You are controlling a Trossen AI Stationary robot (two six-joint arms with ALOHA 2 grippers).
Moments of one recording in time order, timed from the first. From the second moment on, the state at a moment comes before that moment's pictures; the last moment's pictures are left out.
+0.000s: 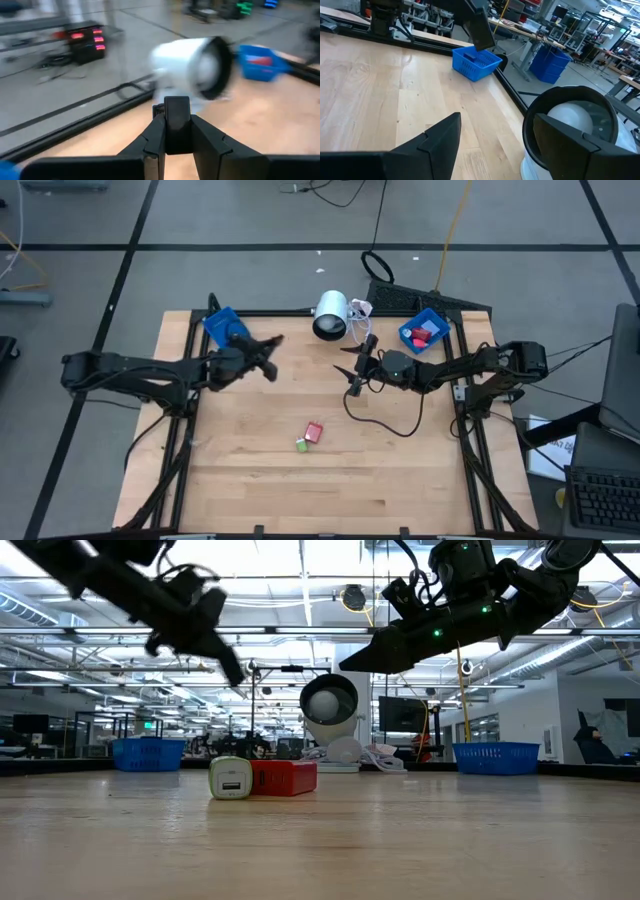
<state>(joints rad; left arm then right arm) 0.13 1.03 0.51 0.17 -0.67 -0.31 -0.14 1.53 0.60 0.77 0.26 -0.30</state>
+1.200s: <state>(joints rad) 0.40 0.85 0.30 -0.17 -0.98 -0.64 -0.15 1.53 0.60 0.76 0.26 -0.30</state>
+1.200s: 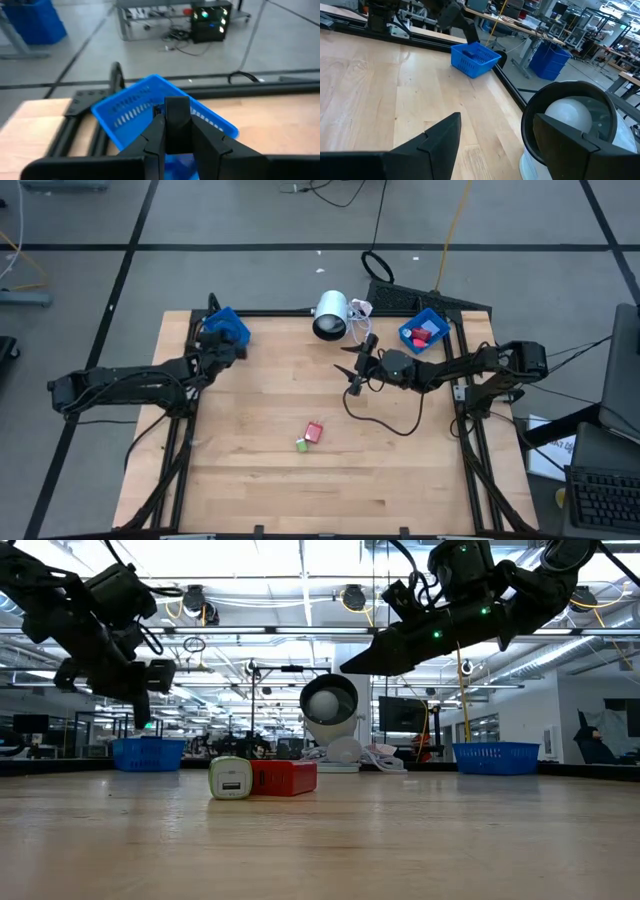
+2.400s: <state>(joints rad) 0.44 0.84 0.30 -0.29 -0.36 -0.65 -0.15 1.53 0.60 0.77 0.26 -0.28</state>
